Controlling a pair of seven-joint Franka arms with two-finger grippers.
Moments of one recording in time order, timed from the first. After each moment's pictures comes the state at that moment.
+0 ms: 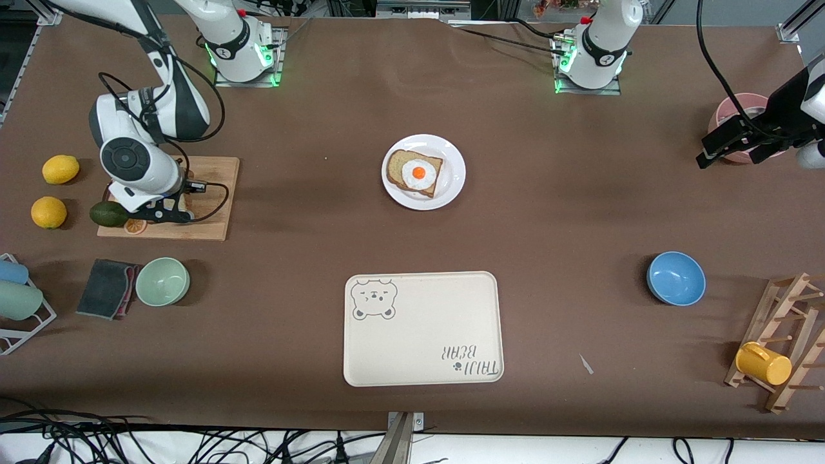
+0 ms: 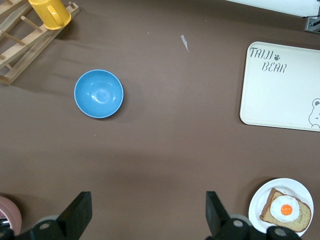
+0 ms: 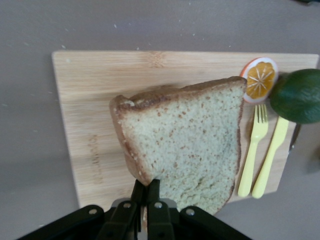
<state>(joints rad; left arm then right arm) 0.07 -0.04 -0.08 -1.62 -0.08 1.63 -0.16 -0.13 0.18 0.21 -2.25 -0.37 2.12 0.38</state>
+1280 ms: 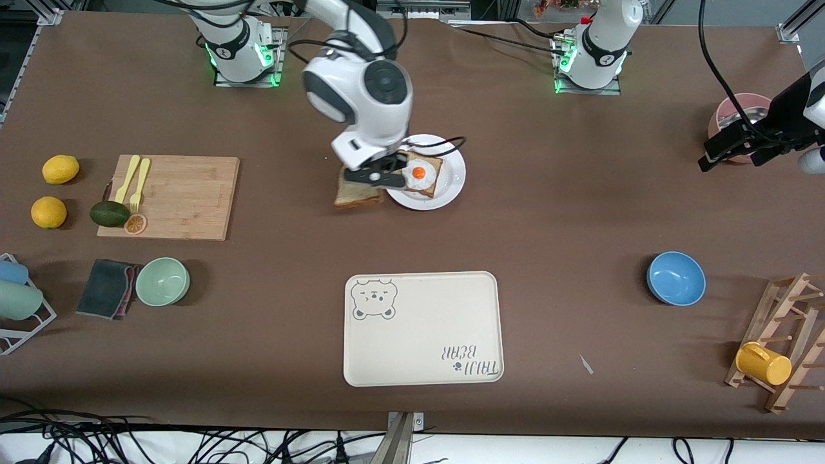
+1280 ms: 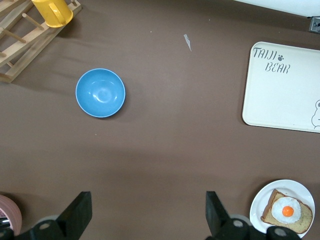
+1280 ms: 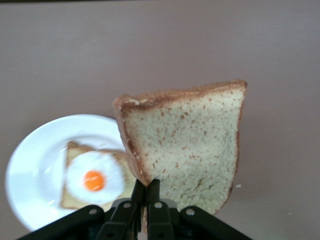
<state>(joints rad) 0.08 -0.03 -0.07 -1.62 -0.08 1.63 -0.16 0.29 0.62 0.72 -1.52 -0.43 1.83 1.12</state>
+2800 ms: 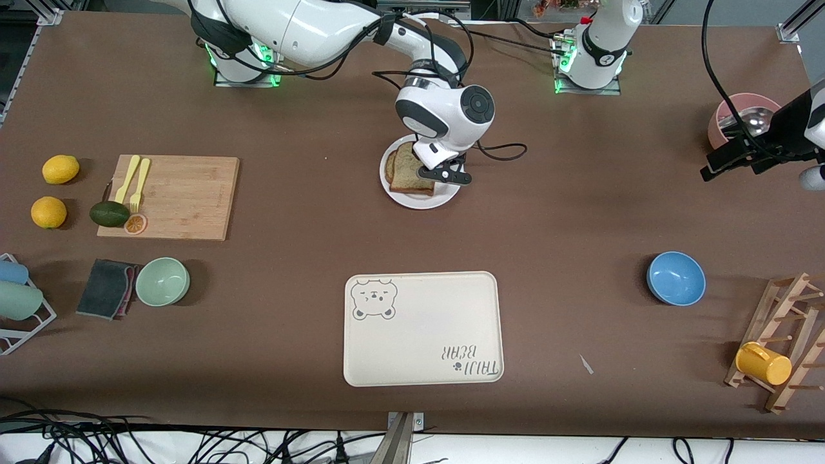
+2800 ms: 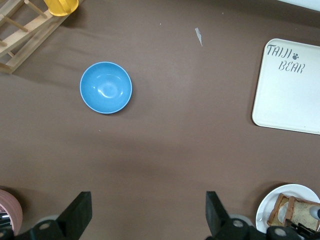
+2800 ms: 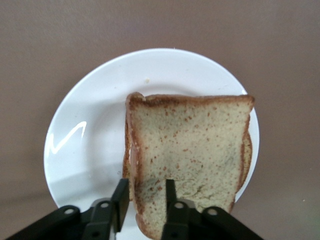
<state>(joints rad) 0.10 0.02 -0.06 -1.62 -0.08 1.63 -0.16 0.59 0.95 0.63 -1.19 -0.47 1.74 1.30</state>
